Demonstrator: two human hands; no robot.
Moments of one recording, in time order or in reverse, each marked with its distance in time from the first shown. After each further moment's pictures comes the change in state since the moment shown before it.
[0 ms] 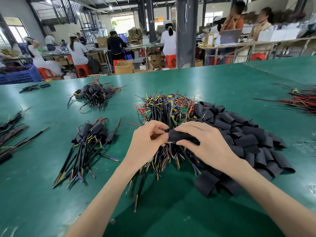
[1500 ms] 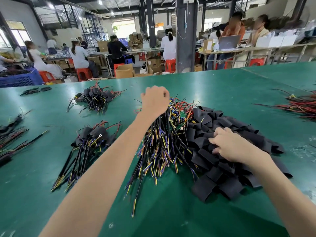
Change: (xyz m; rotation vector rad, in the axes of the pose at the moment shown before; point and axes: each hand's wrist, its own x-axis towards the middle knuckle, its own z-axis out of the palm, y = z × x) left_hand 0.137 0.025 0.014 0.765 0.157 0.070; right_hand -0.005 0.055 -0.031 -0.617 -0.805 0.429
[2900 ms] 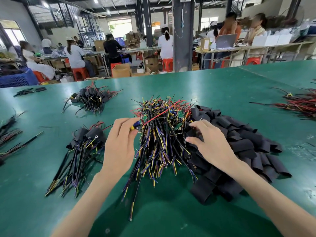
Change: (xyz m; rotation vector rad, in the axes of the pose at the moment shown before) left_hand -0.137 -0.068 -0.023 -0.262 0.394 0.332; right_hand -0.007 -0.047 -0.010 0.698 0.533 0.001
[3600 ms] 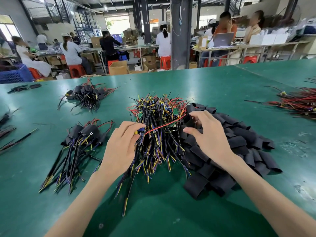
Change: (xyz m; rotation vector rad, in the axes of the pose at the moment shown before) left_hand -0.009 0.003 0.004 0.002 -0.229 -0.009; right_hand 0.006 0.010 -0.001 0.097 0.188 -0.046
